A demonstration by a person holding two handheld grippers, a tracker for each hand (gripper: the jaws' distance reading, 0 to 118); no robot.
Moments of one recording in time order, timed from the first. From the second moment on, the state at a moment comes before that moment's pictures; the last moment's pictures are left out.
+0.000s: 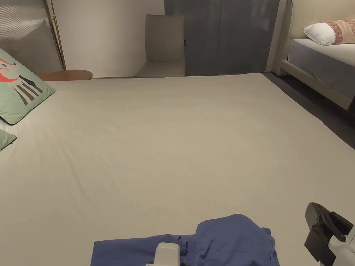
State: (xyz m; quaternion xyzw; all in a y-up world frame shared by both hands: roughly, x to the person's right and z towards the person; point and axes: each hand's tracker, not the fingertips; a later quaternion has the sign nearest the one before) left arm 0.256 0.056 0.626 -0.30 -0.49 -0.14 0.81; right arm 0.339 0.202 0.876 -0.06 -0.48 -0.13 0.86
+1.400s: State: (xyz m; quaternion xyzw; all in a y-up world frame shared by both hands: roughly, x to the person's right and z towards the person) left arm 0.113 0.023 0.408 -0.60 -0.48 0.27 0.58; right arm 0.324 0.216 0.849 -0.07 -0.46 -0.11 0.88
